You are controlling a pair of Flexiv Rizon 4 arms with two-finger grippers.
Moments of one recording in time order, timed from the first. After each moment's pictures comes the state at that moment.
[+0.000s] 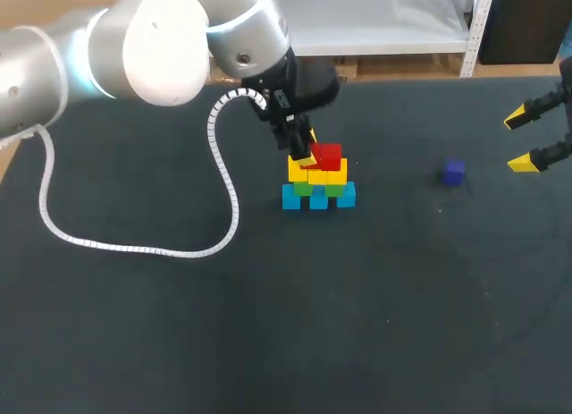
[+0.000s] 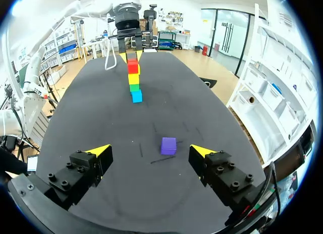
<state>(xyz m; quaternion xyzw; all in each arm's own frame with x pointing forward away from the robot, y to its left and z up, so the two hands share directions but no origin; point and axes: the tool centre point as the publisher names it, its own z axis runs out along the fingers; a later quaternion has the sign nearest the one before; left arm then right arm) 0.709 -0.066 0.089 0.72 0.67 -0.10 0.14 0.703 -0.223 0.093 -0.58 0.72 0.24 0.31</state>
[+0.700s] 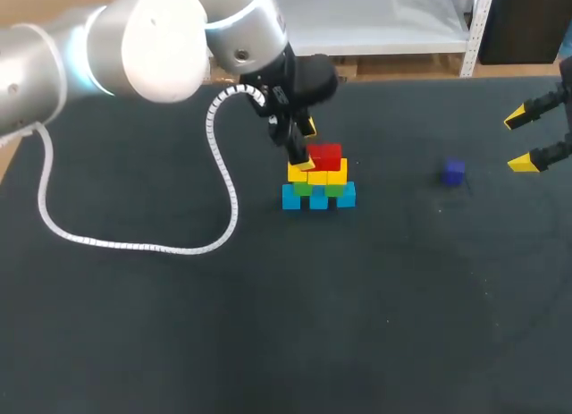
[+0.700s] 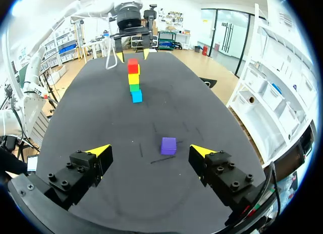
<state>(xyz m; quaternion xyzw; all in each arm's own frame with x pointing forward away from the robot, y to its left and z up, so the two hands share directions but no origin) 0.716 -0.063 0.094 0.72 0.67 -0.10 0.15 0.703 -0.223 0.093 -0.58 0.72 0.24 0.31</state>
